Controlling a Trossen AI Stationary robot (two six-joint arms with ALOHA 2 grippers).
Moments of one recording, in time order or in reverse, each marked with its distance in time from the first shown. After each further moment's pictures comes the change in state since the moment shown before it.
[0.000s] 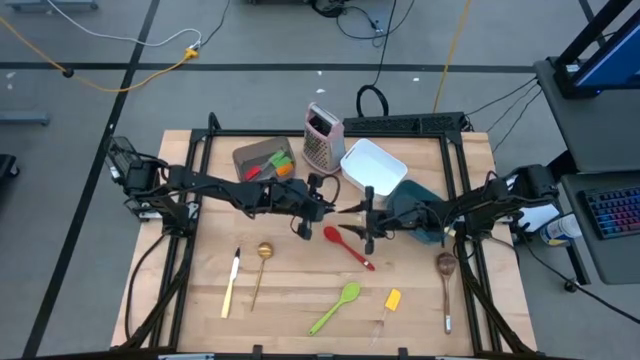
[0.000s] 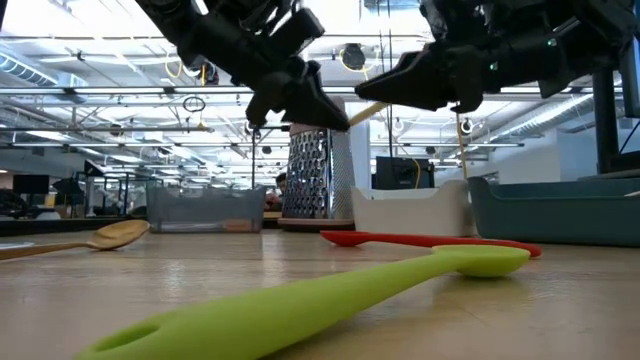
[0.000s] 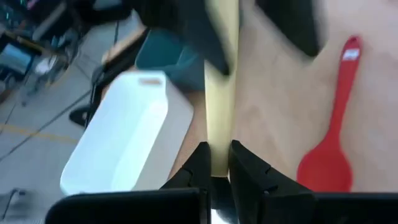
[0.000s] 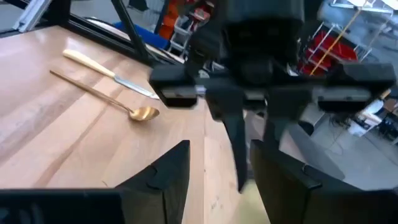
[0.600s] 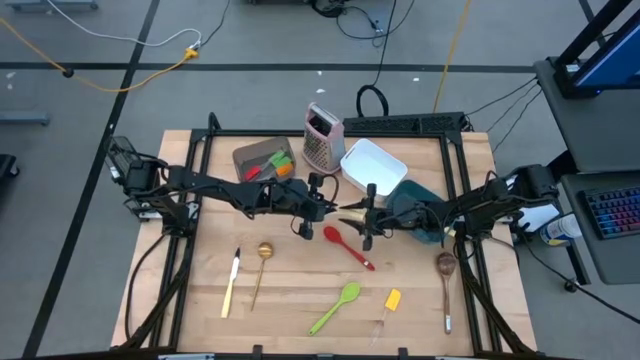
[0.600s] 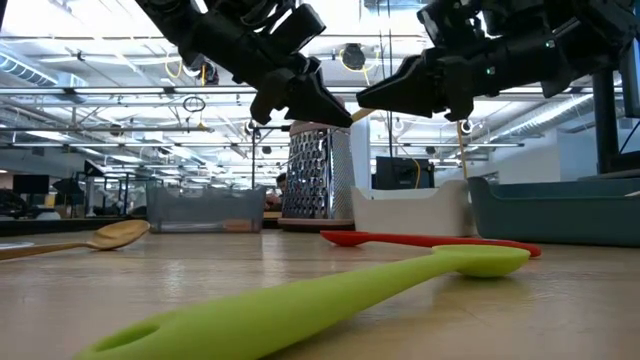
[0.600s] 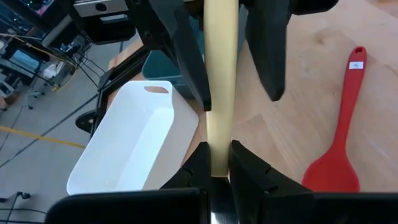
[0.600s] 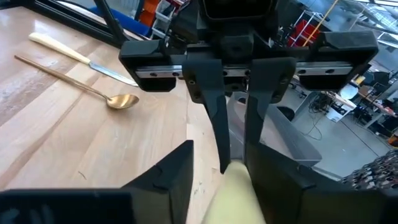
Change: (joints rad) left arm -0.005 0.000 0.000 0.038 -0.002 -0.001; right arm 0.002 0.001 -0.001 -0.016 0.088 -0.003
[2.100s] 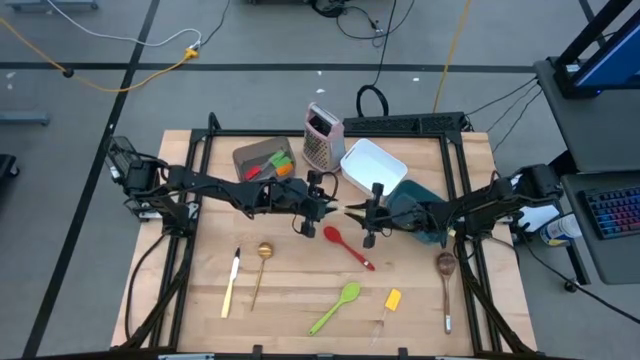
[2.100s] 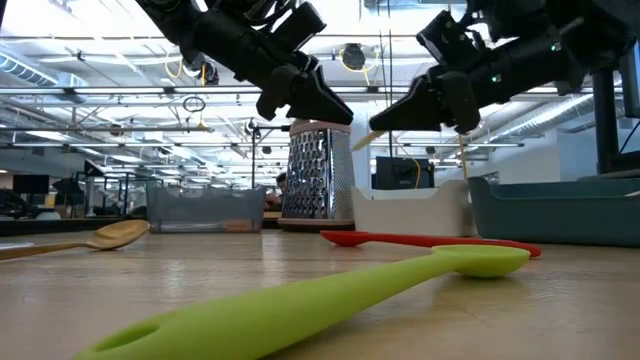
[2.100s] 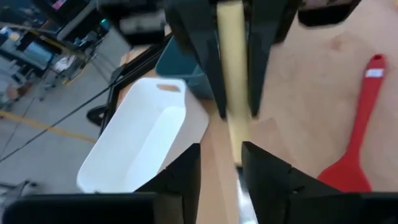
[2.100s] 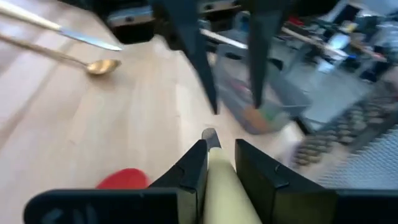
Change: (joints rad) left arm 0.000 -0.002 0.002 0.016 -0.042 -0.035; right arm 0.016 -0.045 -0.002 -0.184 0.143 0.144
